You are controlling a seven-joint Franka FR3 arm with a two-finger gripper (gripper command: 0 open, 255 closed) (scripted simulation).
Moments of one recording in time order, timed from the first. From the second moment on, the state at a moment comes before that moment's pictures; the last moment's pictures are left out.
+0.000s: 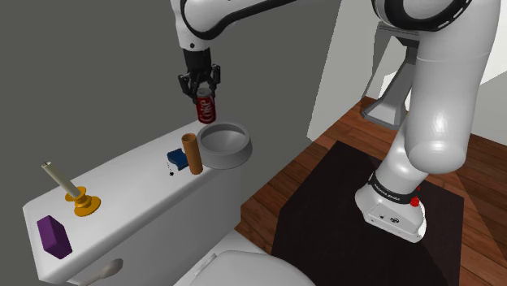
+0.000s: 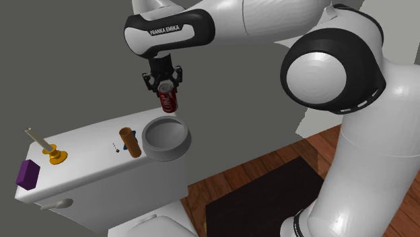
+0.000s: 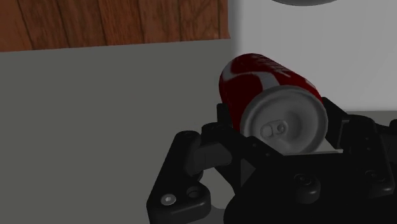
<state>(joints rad) 0.17 0.32 0.24 -1.58 -0.08 1.89 0.47</state>
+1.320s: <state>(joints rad) 0.18 0.34 0.24 -1.30 -0.08 1.60 0.46</state>
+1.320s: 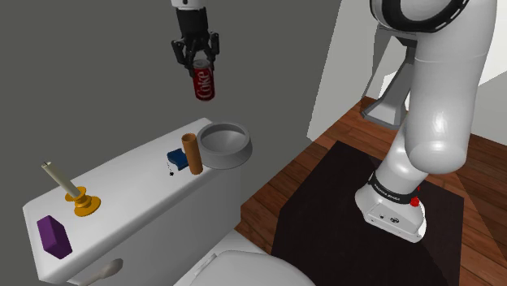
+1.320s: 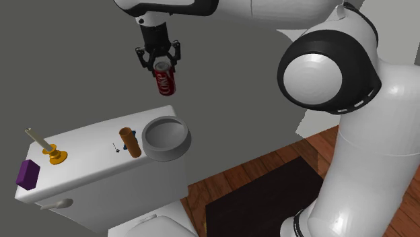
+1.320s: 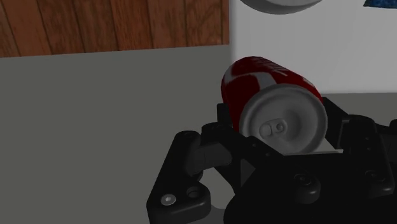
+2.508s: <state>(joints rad) 0.25 -0.05 0.32 -1.74 0.02 1.69 0.62</state>
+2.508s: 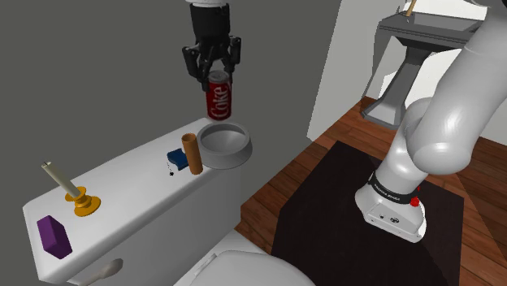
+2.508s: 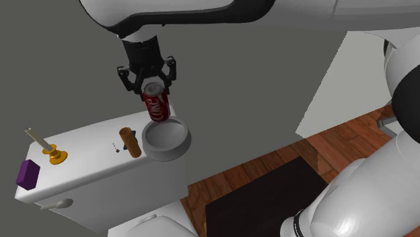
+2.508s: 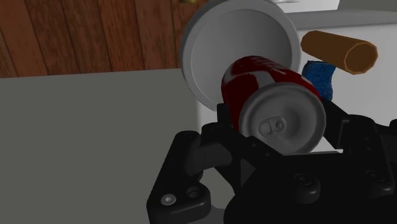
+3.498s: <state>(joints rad) 0.26 -0.04 0.32 -1.94 0.02 1.89 0.62</state>
